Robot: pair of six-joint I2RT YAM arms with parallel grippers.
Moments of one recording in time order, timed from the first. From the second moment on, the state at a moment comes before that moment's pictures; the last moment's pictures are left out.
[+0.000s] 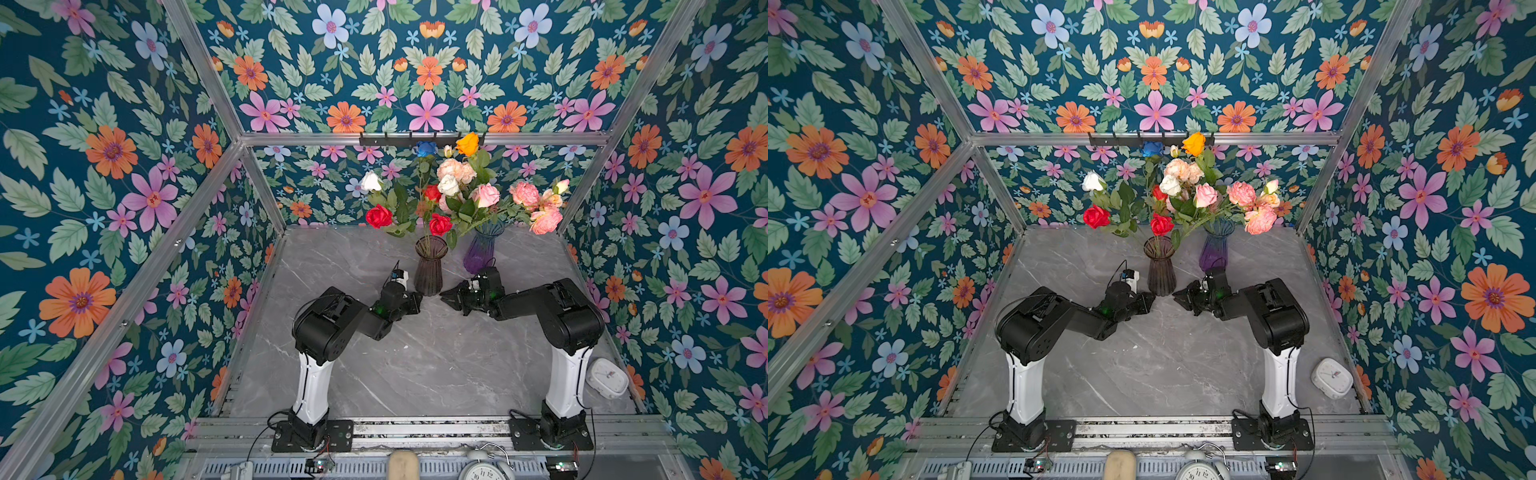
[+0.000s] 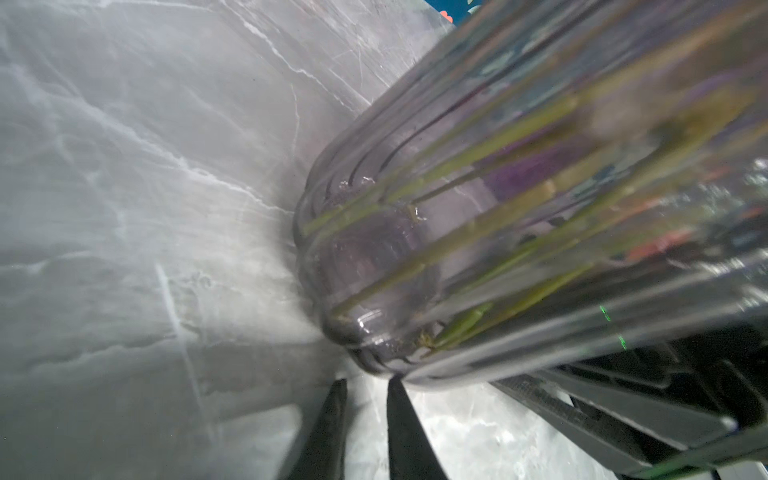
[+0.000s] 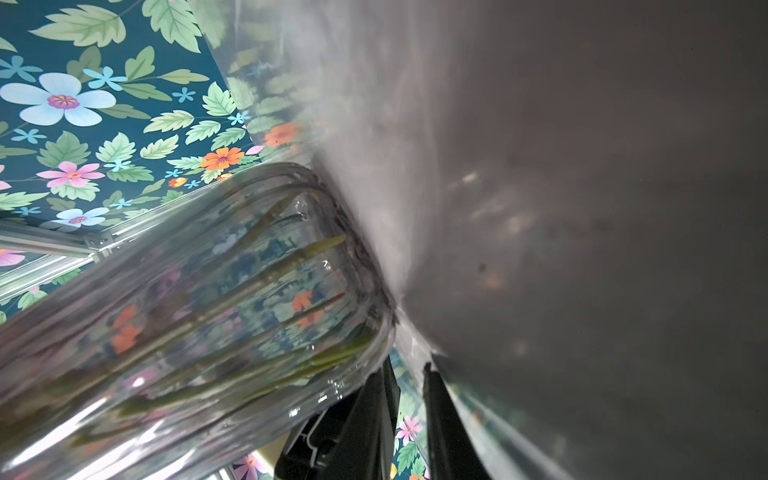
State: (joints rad) left arm -0.63 2.03 0.84 0.71 0.11 -0.65; right arm 0.30 2.02 0.91 0.46 -0.67 1.43
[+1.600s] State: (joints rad) left arm -0.47 1.14 0.01 1.11 -0.88 0.18; right arm 0.19 1.43 0.13 0.98 0.43 -0.03
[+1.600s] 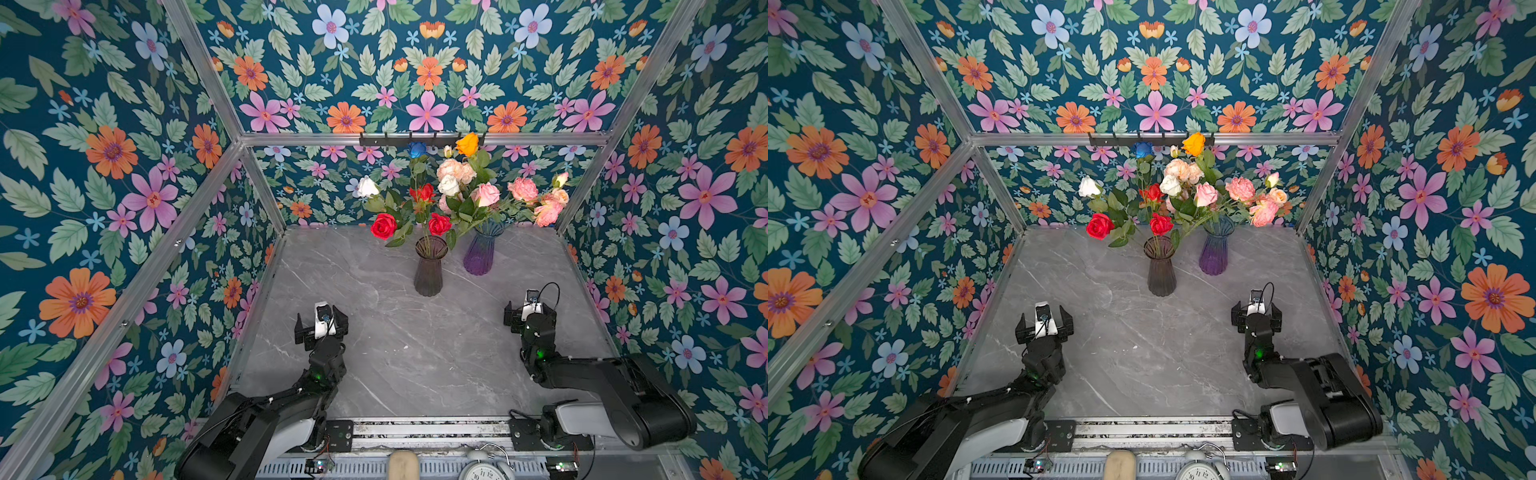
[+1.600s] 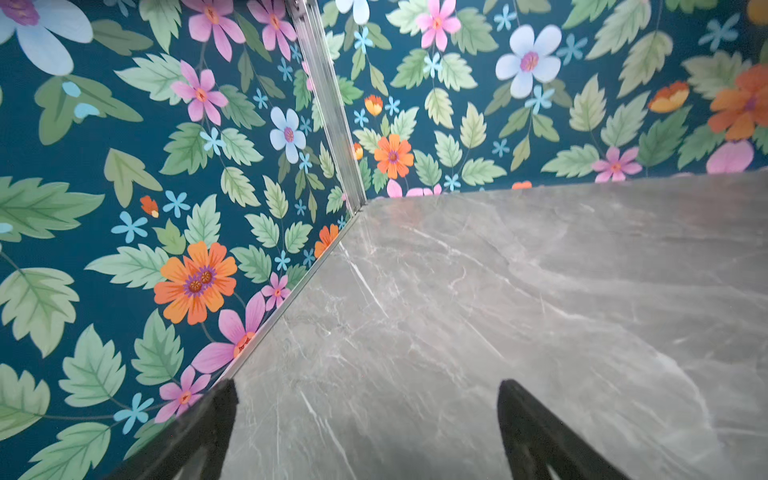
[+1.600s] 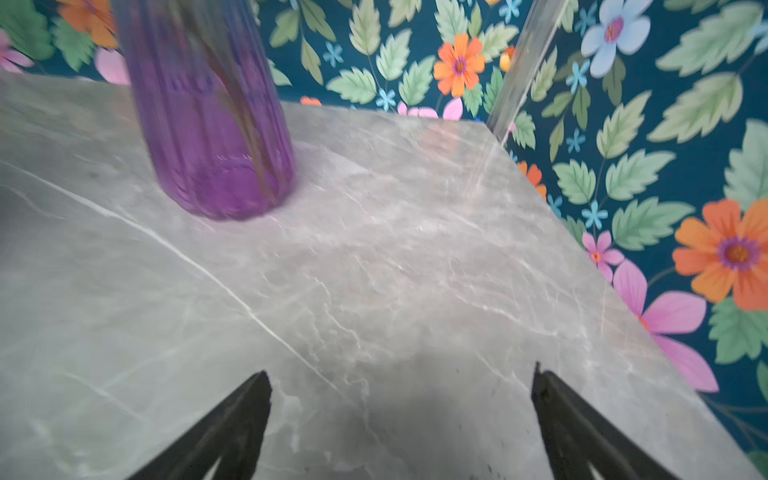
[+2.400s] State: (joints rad) left arm -0.16 1.65 0.13 1.50 -0.51 0.06; right arm -0.02 1.43 0.28 0.82 0.19 0.14
